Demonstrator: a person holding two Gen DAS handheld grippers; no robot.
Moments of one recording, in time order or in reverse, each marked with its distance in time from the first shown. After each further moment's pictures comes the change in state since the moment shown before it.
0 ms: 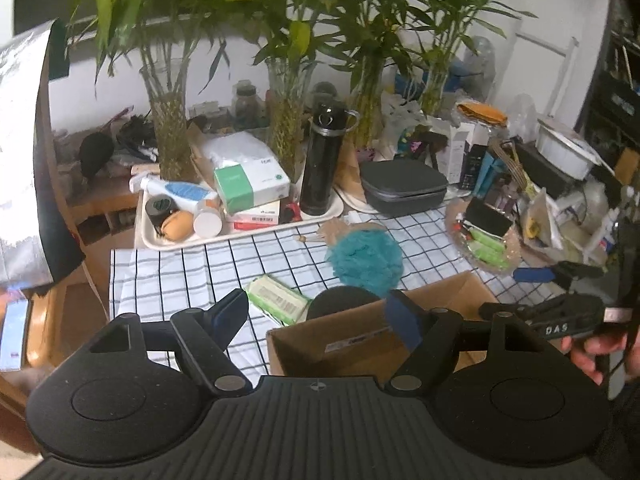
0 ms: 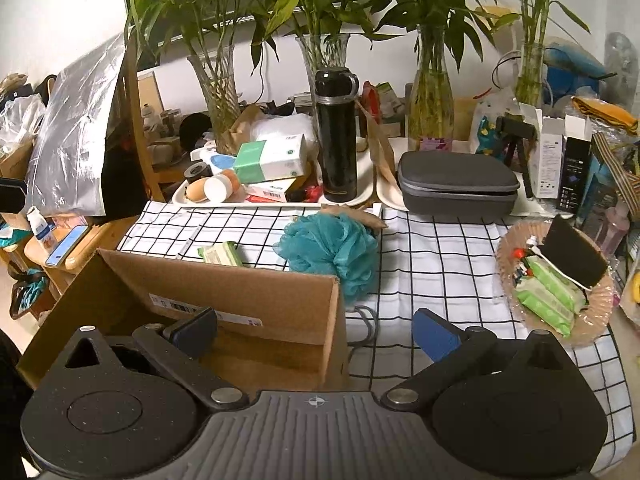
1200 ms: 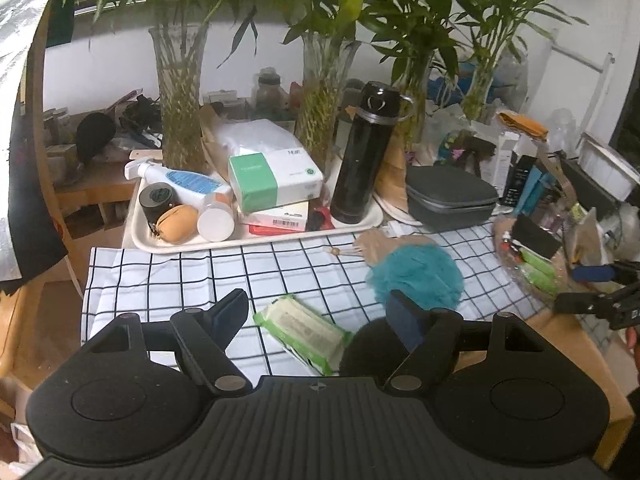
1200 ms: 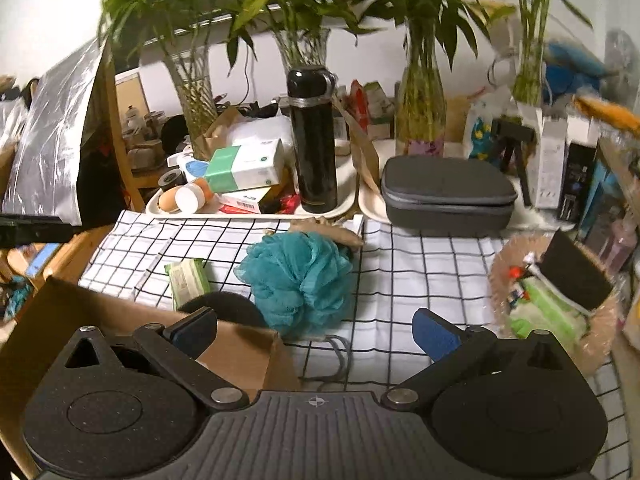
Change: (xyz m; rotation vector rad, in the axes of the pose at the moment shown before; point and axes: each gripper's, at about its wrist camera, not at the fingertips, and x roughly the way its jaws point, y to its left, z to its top) left arm 0.111 0.045 -0.003 -0.048 -0.048 0.022; right arm 0.047 -0.035 0.026 0.018 0.010 -0.013
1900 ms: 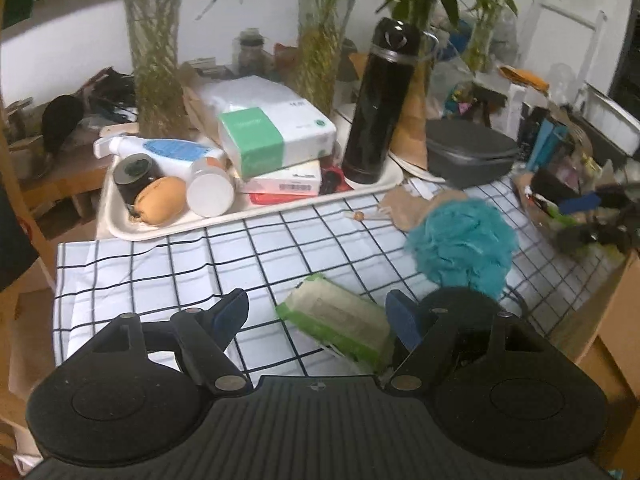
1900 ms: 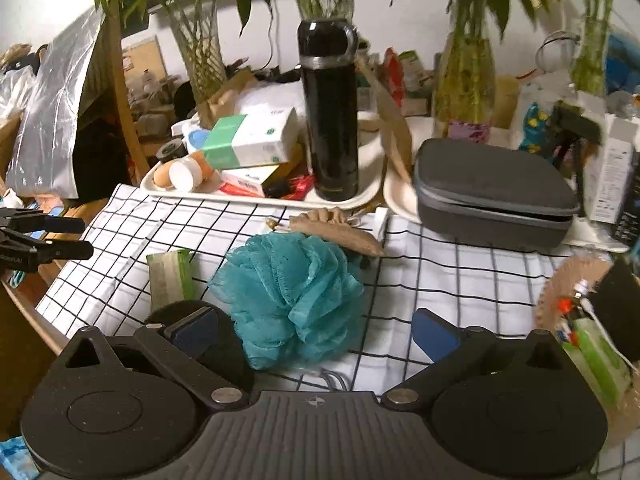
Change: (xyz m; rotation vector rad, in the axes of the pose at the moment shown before) left arm 0.071 0.040 -0.016 0.089 0.083 -0.068; right arm 0.093 -0.018 0.032 -0.089 0.101 0.095
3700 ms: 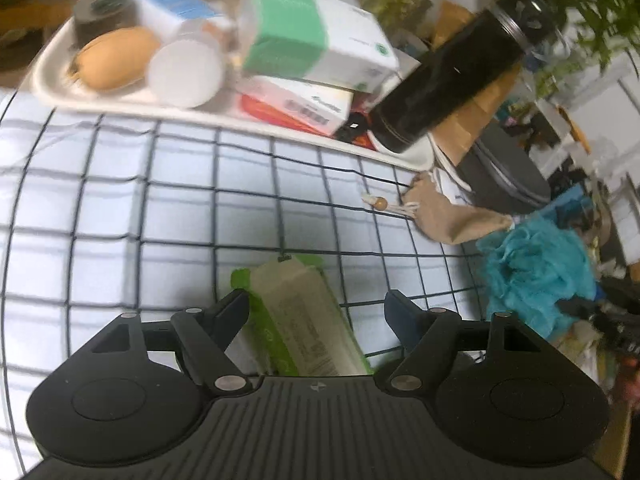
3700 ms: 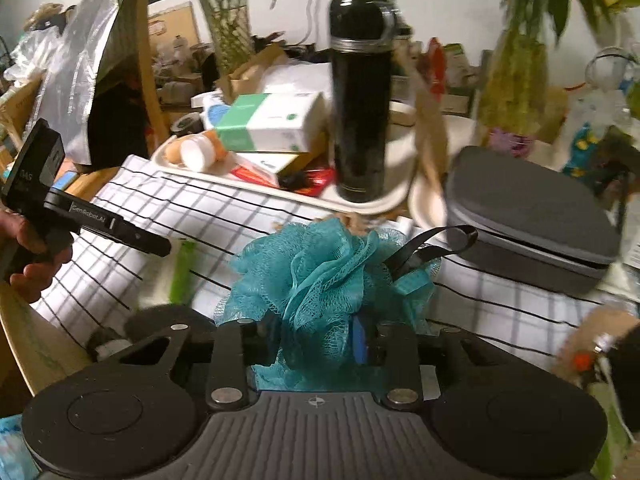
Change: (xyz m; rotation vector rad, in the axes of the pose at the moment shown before) left arm 0.109 0.032 0.018 -0.396 0.230 -0.164; right arm 0.032 -0.013 0.028 -0.110 0.071 0.040
